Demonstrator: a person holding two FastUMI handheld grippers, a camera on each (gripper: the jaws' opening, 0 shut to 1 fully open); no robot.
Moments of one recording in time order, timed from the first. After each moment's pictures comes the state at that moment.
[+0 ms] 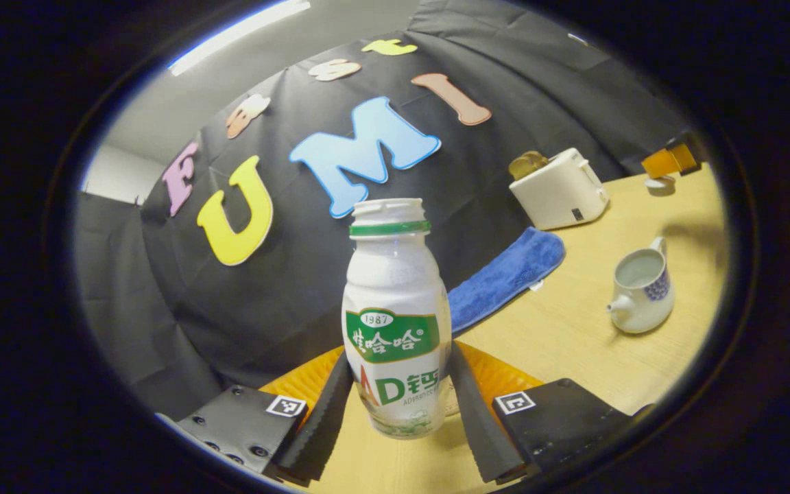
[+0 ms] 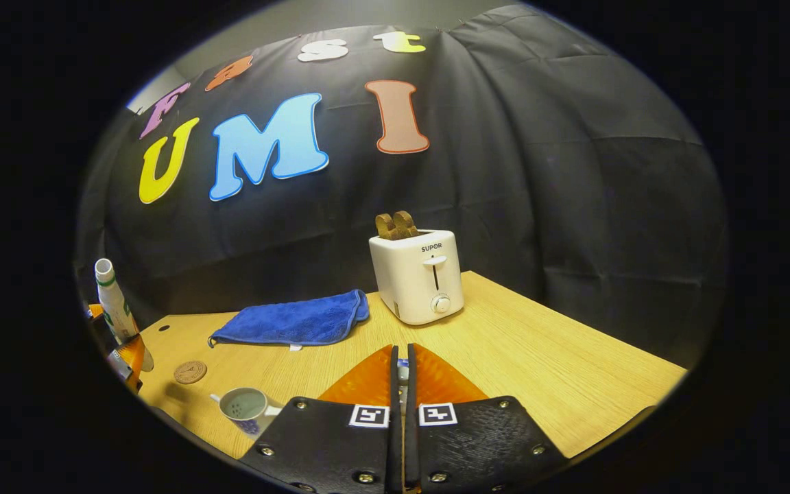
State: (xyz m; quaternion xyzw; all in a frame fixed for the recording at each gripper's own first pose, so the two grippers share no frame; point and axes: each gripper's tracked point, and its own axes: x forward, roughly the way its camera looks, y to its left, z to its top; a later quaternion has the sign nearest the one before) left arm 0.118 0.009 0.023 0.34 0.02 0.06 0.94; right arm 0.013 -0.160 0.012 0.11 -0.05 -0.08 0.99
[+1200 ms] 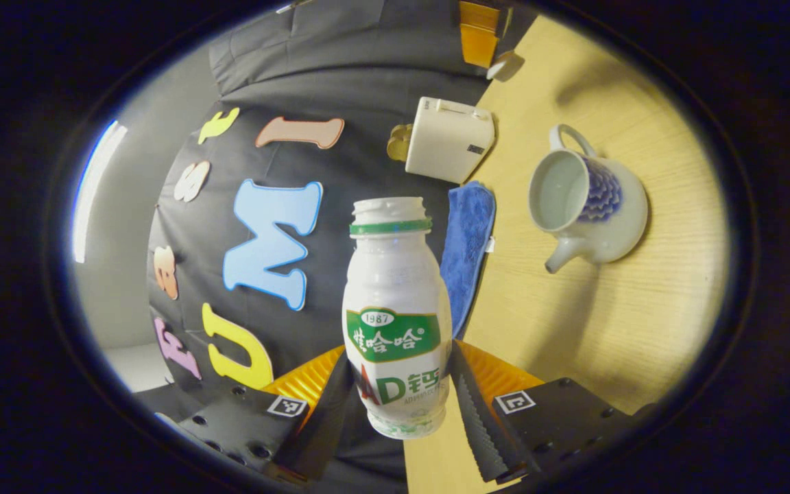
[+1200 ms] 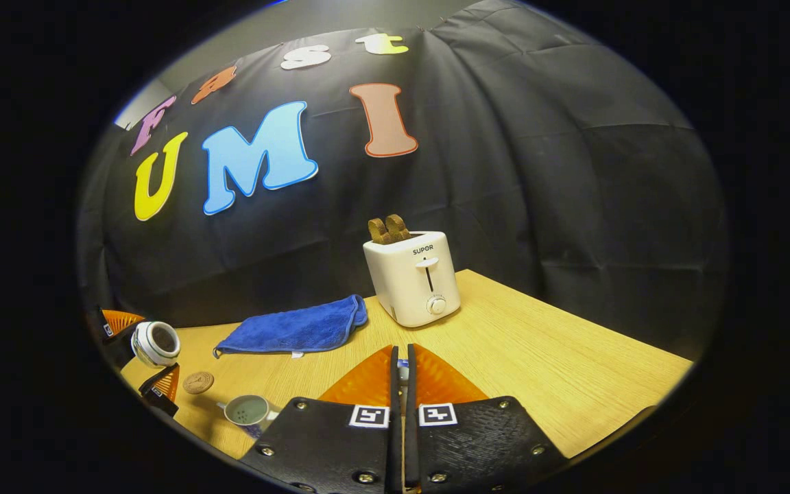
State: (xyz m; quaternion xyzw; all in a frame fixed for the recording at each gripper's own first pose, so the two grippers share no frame) left arm 0.141 -0.067 0.014 0.65 0.02 0.02 0.76; right arm 0.010 -0.169 0.014 0.14 -0.06 -0.07 0.99
